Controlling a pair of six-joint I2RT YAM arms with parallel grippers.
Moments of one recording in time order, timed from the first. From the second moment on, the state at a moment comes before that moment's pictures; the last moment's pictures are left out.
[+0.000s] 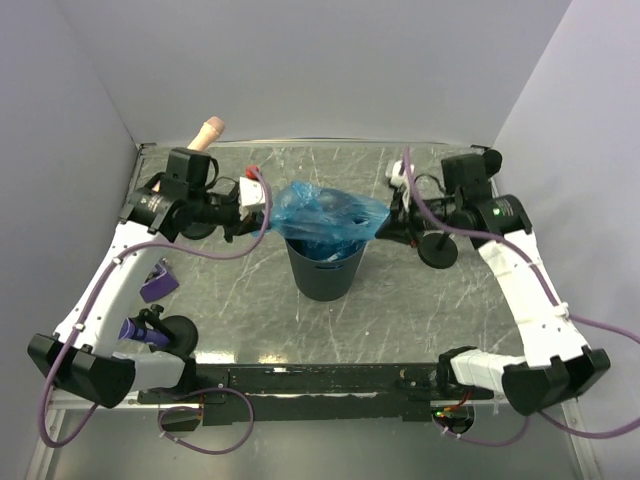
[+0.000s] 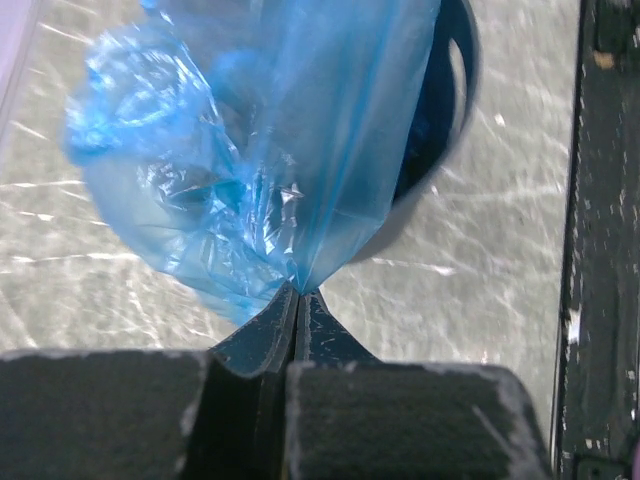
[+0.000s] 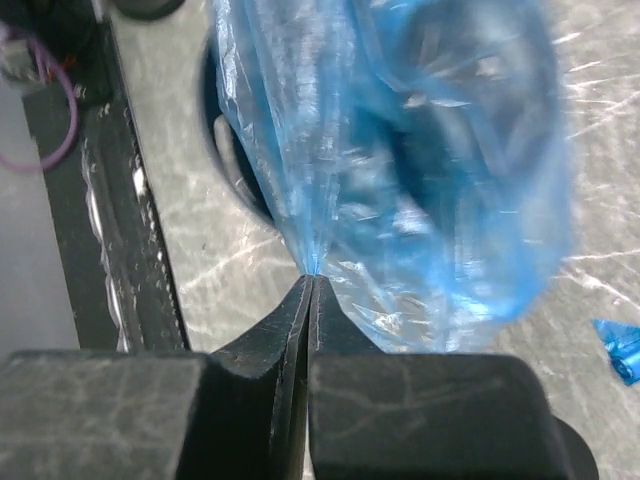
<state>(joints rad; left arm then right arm) -0.34 1.28 1.46 -0.93 0.81 0.79 0.26 1.22 1.45 -1.02 -0.85 -0.57</state>
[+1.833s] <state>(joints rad) -0.47 0.95 0.75 -0.12 0.36 0.55 0.50 1.01 1.08 -0.73 -0.41 -0.45</state>
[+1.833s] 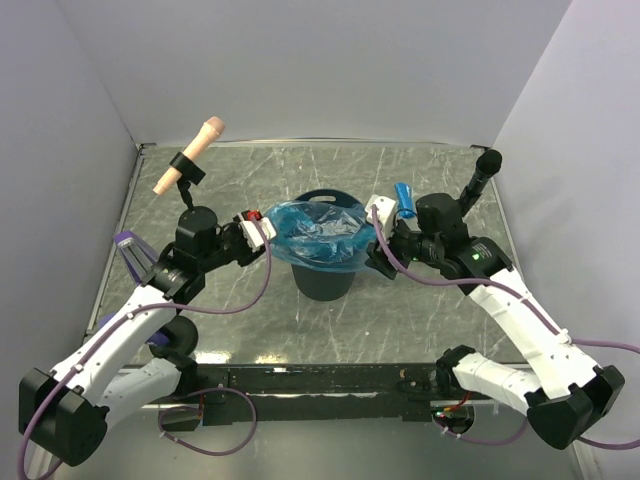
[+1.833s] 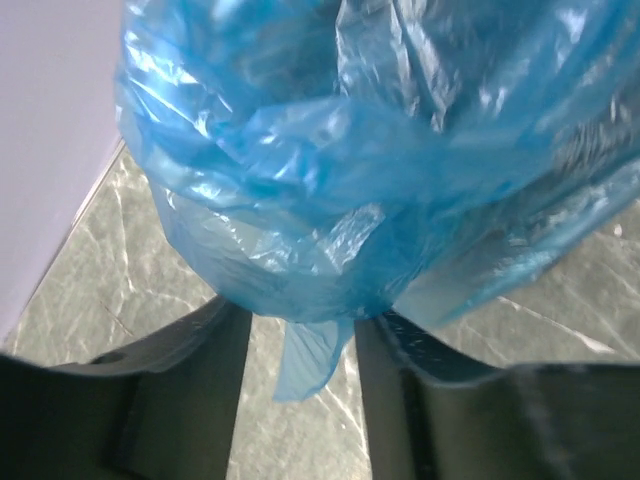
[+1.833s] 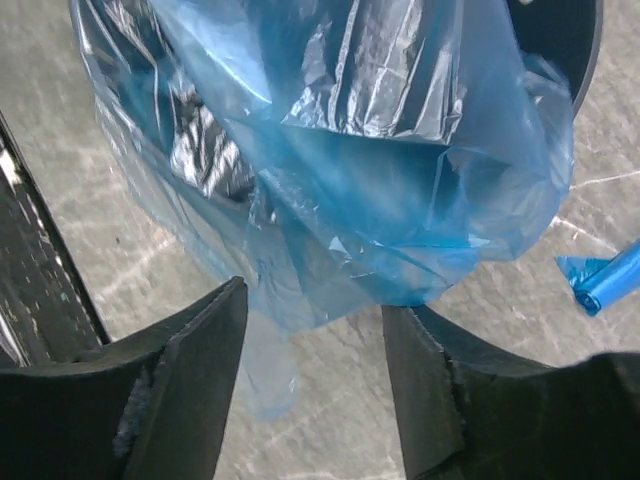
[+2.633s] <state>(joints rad) -0.46 1.14 0.91 -0.02 0.31 0.53 0.38 1.13 1.24 -0.63 -0.26 -0.34</state>
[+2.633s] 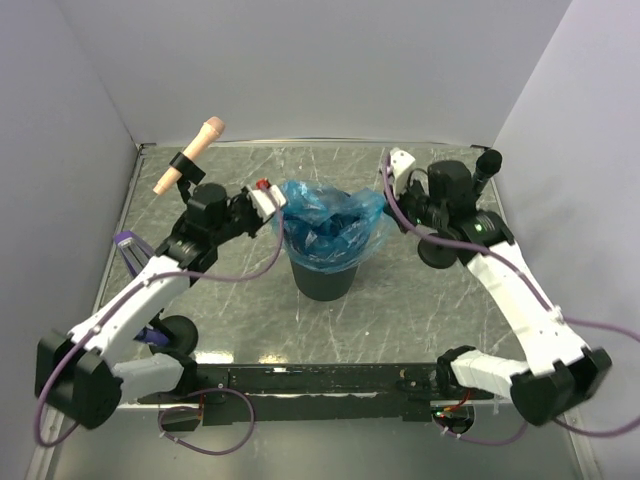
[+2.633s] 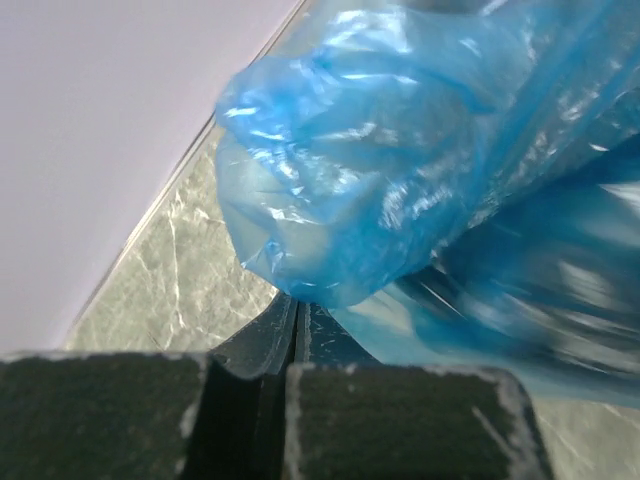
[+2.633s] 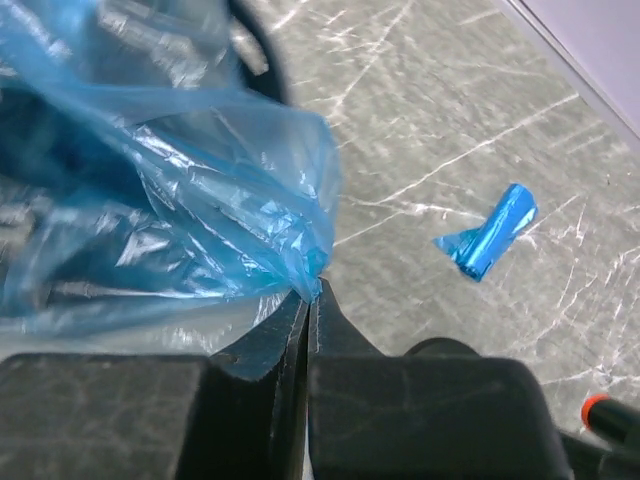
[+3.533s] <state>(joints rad) -0.36 1.41 1.18 -0.13 0.54 0.20 0.24 1.39 1.40 -0.62 -0.55 -0.17</state>
